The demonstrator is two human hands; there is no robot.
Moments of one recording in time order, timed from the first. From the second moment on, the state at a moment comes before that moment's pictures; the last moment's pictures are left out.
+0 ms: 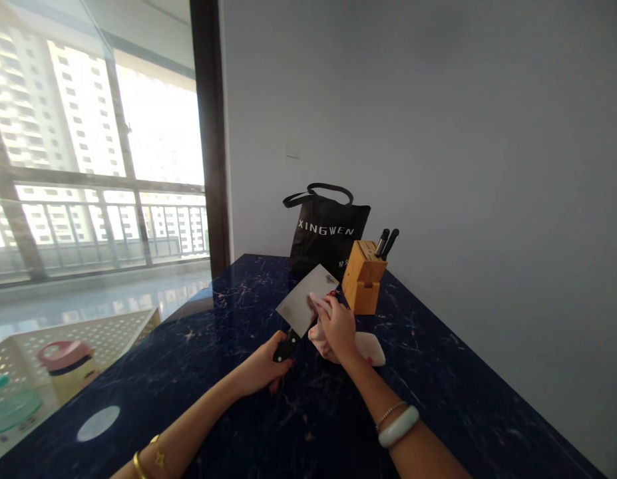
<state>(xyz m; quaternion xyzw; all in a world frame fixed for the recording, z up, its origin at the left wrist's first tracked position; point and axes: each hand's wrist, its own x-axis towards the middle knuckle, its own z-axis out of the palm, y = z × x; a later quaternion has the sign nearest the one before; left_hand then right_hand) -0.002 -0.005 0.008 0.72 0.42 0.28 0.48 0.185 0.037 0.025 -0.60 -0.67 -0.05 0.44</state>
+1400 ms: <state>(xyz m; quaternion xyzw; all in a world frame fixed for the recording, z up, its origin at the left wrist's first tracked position) -0.002 0.008 -0.014 0.69 0.41 0.36 0.48 0.147 -0.007 0.041 -0.52 -0.78 -0.03 0.35</state>
